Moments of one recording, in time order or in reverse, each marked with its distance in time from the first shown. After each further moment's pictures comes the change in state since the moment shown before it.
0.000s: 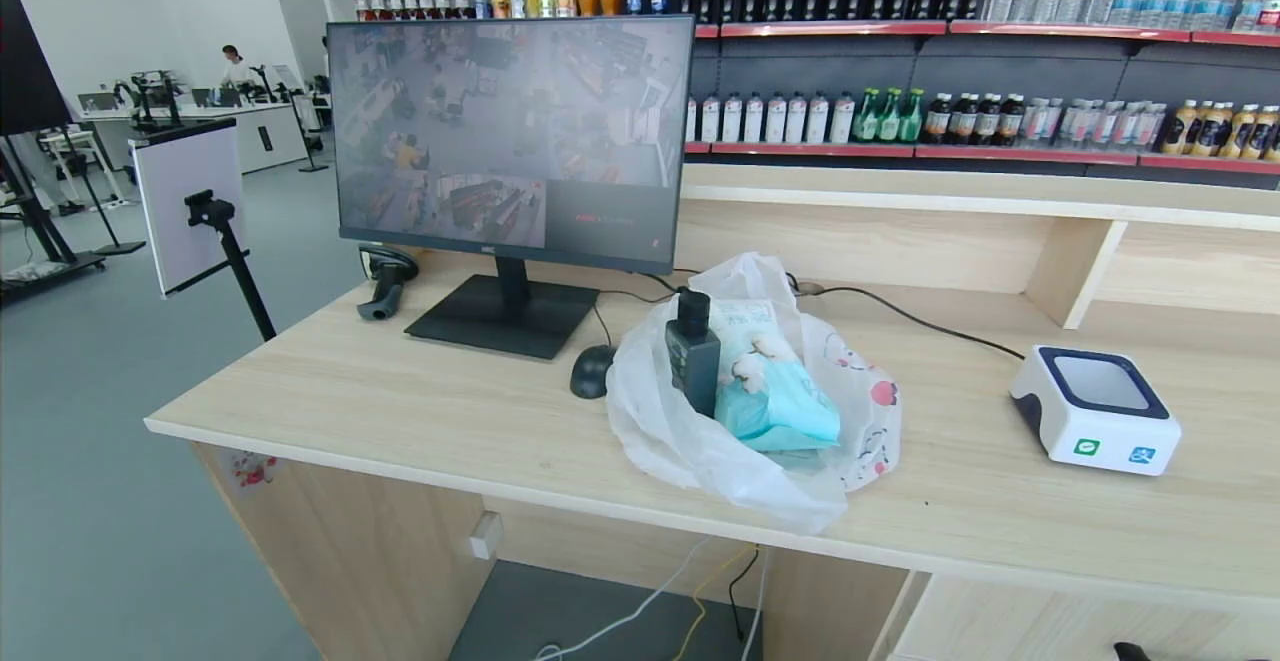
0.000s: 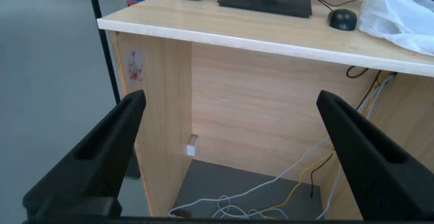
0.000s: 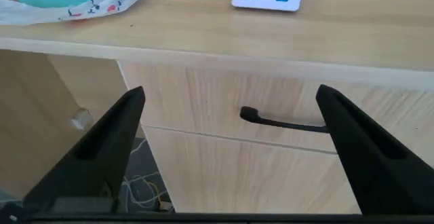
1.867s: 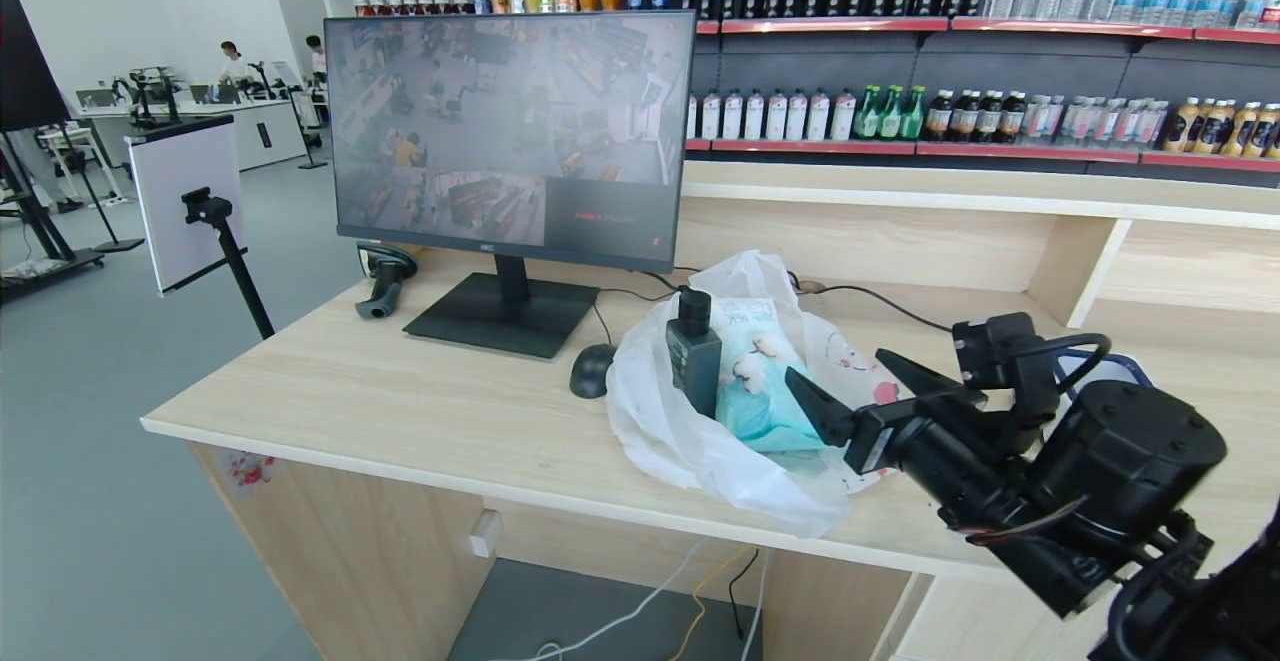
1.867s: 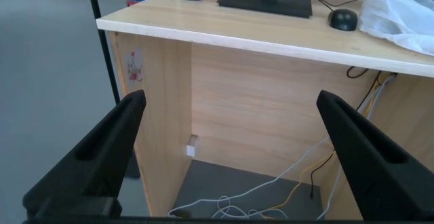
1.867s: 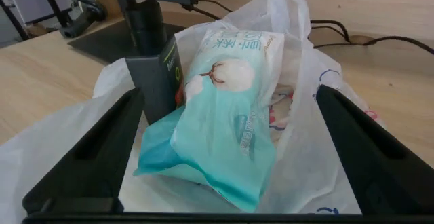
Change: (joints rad) left arm -0.002 0.000 0.000 -0.003 0.000 0.001; right arm 0.569 1.753 -0.346 -1.567 -0.146 0.066
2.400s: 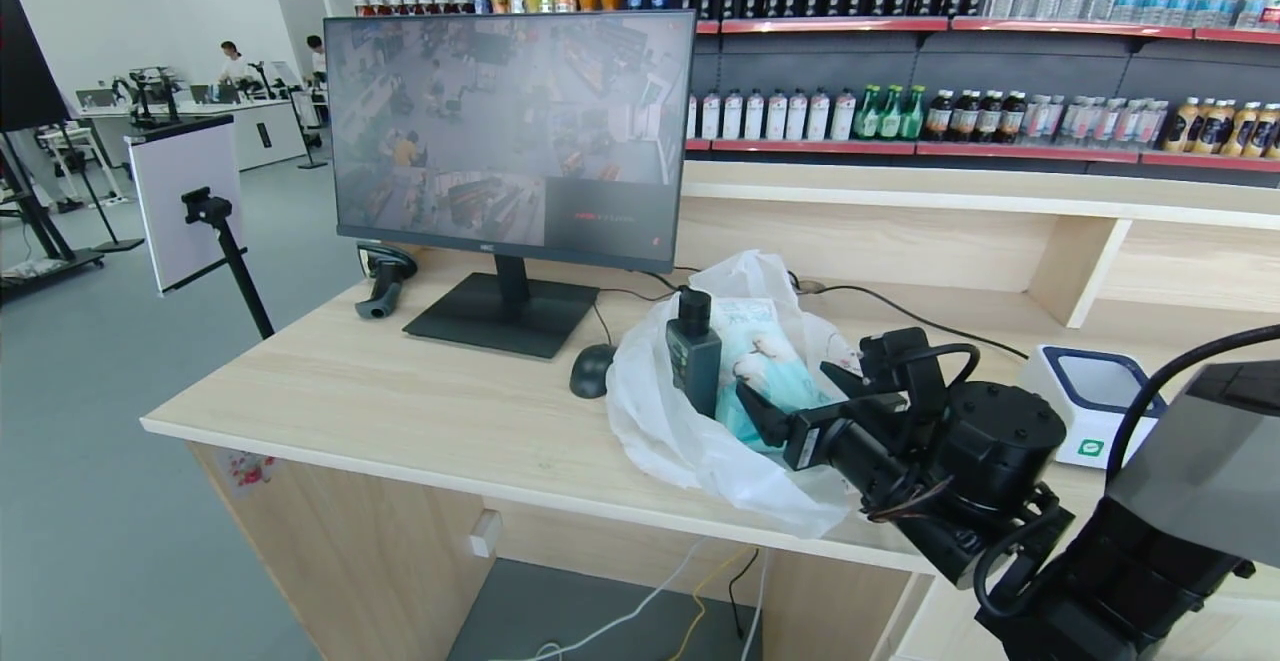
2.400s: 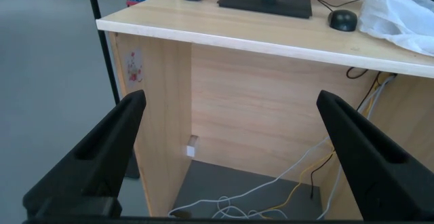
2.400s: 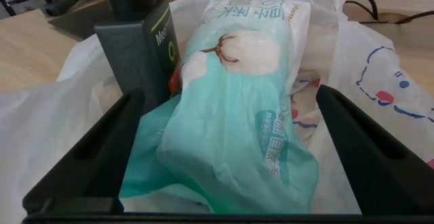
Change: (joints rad) left arm 0.000 0.000 0.000 -0.003 0.000 -0.001; right arm 0.015 0.207 -0.158 0.000 0.000 0.002
